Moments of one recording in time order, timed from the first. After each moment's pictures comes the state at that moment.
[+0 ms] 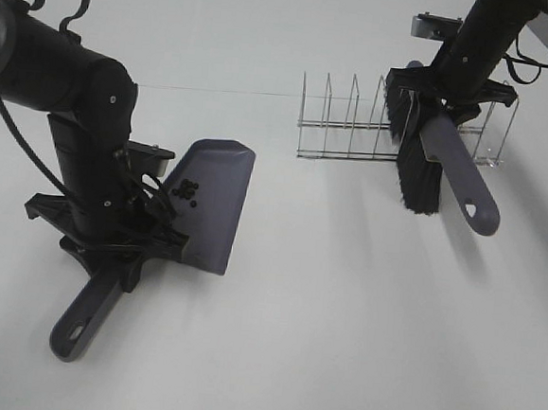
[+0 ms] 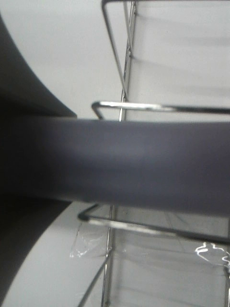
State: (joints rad) left arm -0.51 2.11 -1.22 -0.02 0.88 -0.26; right arm 0.08 2.52 -2.25 0.09 1.24 -0.04
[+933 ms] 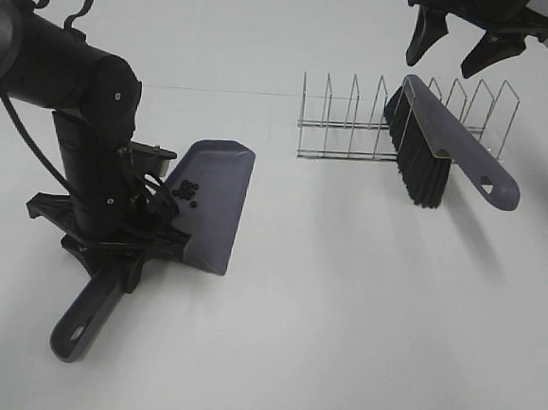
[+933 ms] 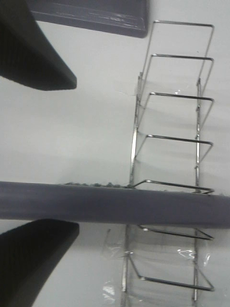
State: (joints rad) left arm -0.51 2.12 -1.26 -0.02 0.92 -0.26; right arm 0.08 2.21 -2.08 0.17 1.22 -0.02
